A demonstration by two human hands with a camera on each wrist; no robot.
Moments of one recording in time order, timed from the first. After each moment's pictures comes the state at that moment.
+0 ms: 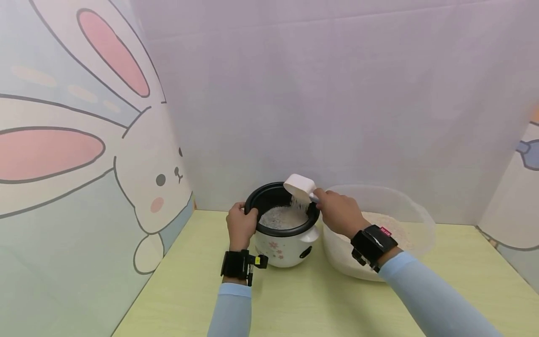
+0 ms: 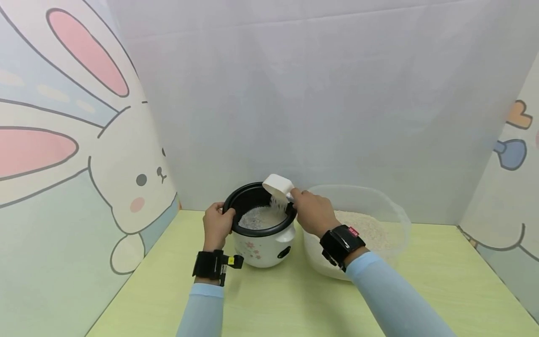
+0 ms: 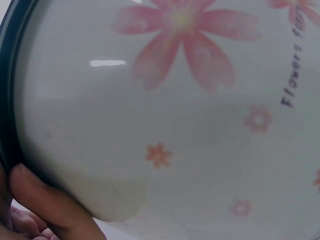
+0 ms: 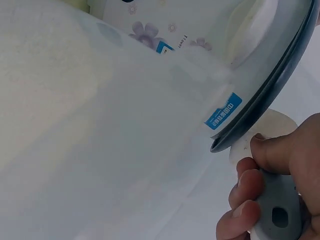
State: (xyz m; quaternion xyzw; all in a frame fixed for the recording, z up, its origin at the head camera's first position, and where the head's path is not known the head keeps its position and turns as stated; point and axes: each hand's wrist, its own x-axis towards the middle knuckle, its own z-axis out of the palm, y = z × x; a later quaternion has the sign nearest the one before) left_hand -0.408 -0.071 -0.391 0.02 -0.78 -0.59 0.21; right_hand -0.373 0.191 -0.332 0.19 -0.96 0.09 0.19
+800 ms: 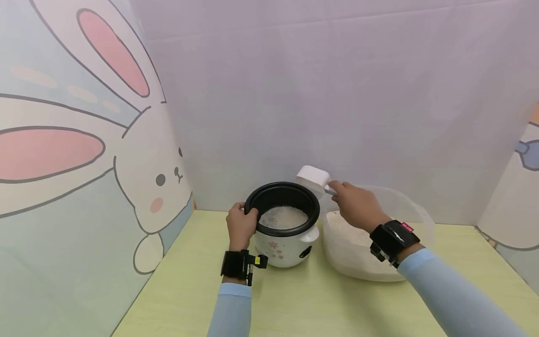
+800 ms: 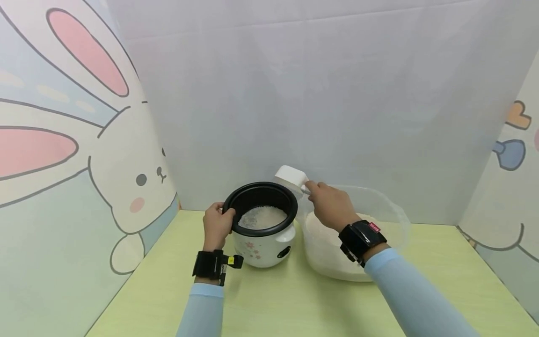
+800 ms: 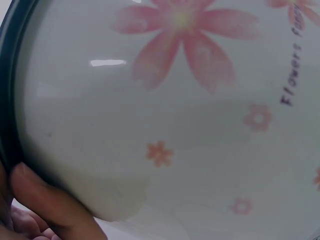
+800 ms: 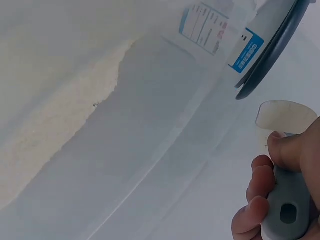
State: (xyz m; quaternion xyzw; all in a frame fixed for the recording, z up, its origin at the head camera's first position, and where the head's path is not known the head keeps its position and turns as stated) left_hand -0.409 -0.071 -0.391 0.03 -0.78 -0.59 0.20; right_hand -0.373 0.231 -0.323 0.21 -0.95 0.06 0.23
